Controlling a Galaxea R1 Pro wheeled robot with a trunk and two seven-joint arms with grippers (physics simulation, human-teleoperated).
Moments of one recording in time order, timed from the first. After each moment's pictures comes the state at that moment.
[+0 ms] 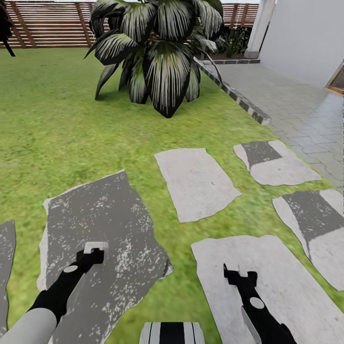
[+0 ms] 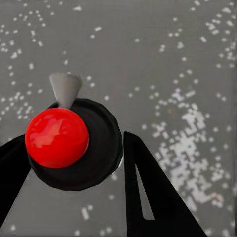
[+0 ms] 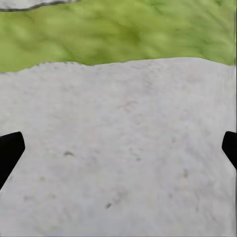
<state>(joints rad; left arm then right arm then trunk) -0.60 0.16 0.05 -0.61 0.01 0.05 -0.06 -0.43 -0.02 -0.02 -0.63 0.04 -0.20 -0.13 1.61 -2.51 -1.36</state>
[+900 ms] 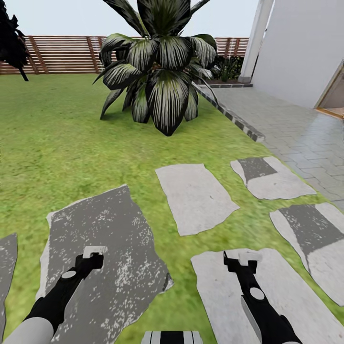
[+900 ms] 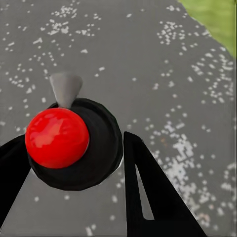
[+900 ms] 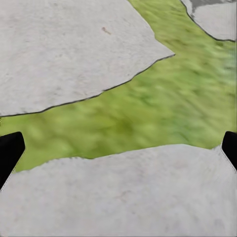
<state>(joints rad) -0.54 0.16 0.05 -0.66 0.01 0.06 -0.07 -0.43 -0.02 -0.02 -0.76 0.04 -0.20 -0.13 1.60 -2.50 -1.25</state>
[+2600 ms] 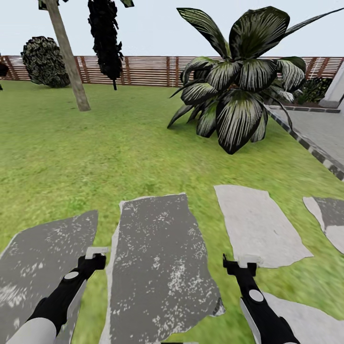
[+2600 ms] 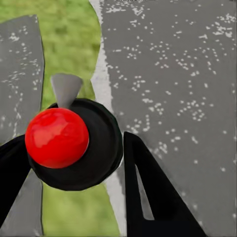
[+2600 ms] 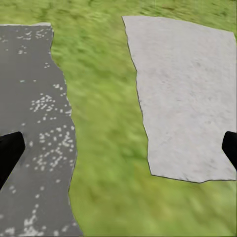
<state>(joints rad) -0.54 0.14 0.05 -0.66 0.01 0.06 -0.06 -0.43 -0.02 -0.02 -0.73 0.05 -0.20 -0.13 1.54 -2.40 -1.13</state>
